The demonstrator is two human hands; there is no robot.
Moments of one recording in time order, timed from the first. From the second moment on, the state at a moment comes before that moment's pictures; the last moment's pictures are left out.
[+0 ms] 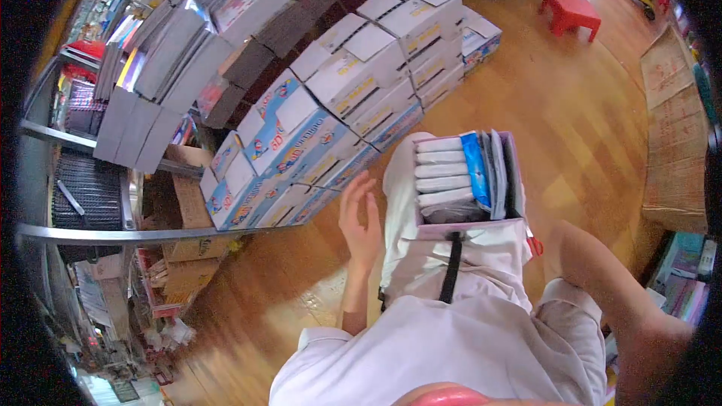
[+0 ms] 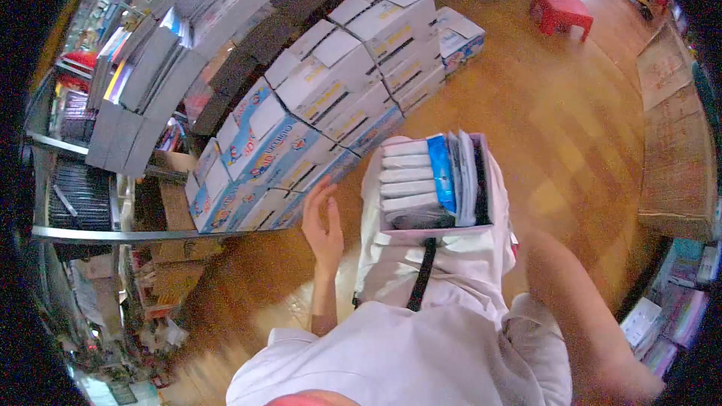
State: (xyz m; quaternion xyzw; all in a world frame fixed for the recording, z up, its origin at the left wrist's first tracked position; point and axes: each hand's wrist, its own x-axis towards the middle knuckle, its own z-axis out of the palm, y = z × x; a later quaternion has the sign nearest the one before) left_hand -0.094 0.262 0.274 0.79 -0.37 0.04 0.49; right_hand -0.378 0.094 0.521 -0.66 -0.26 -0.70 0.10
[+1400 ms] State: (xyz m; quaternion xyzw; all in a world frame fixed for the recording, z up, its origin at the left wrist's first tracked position) left_hand -0.132 0.177 0.253 0.77 -0.57 -0.03 0.30; right_hand -0.256 0.064 0.285 -0.89 0.26 -0.27 0.25
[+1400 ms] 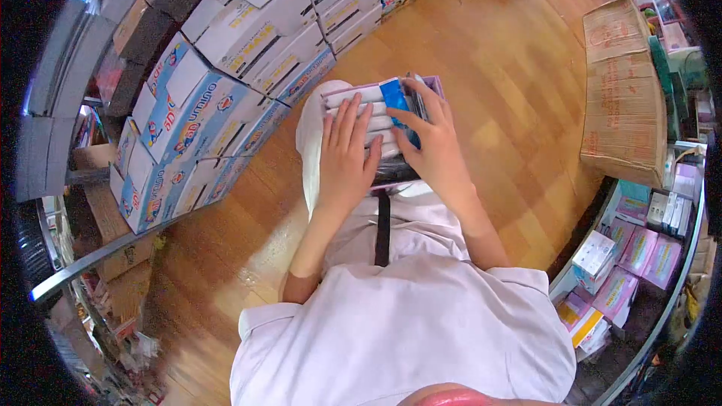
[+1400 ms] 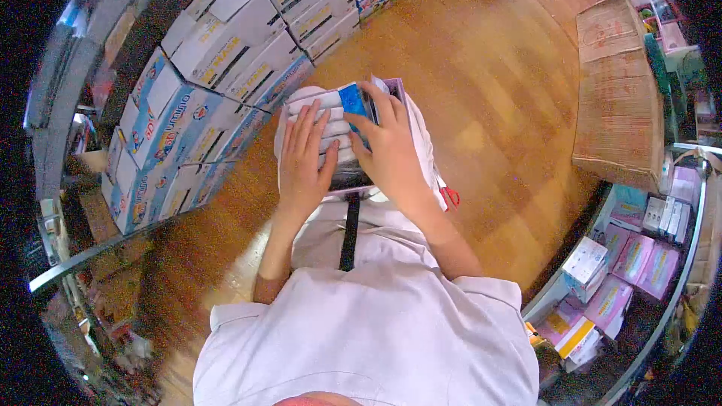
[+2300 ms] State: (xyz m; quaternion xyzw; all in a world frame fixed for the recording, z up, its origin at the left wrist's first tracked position) left_hand -0.162 0.155 0.265 0.67 -0.70 -0.02 0.23; right_hand -0.279 0.045 0.287 -0.84 0.35 -0.26 0.33
